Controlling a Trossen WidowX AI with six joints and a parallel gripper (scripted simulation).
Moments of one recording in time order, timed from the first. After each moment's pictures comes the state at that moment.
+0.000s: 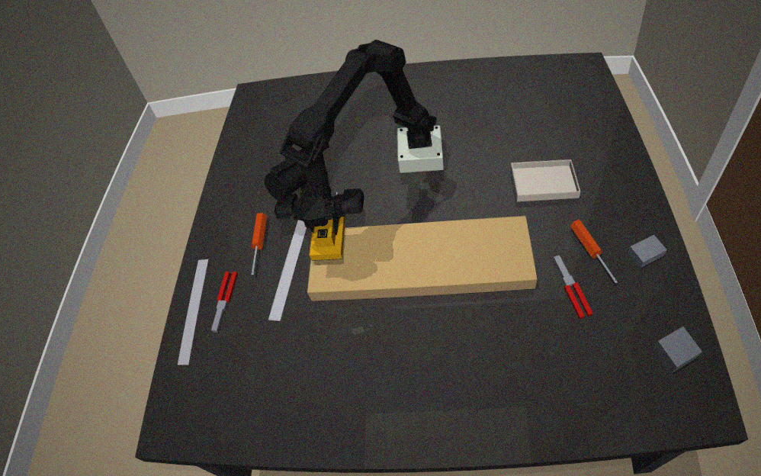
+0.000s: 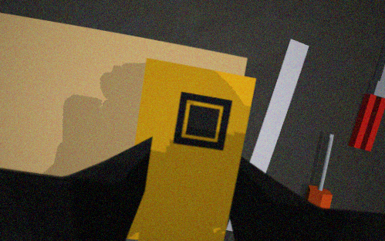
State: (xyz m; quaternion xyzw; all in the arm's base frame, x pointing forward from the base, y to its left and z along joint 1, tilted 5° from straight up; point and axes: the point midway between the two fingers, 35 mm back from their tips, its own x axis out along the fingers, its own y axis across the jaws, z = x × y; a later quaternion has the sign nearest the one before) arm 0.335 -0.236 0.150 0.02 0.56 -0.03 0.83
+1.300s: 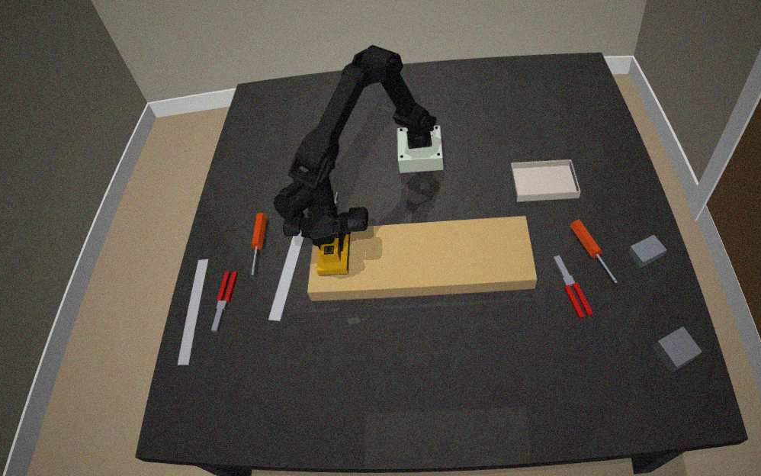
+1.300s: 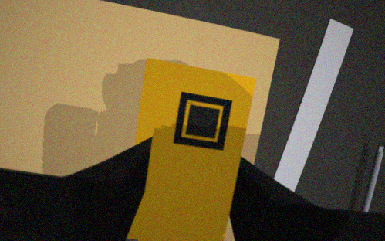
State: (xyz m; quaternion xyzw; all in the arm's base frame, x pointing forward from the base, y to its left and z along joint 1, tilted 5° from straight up) arm 0.342 -0.237 0.088 0.01 0.56 -0.03 0.83
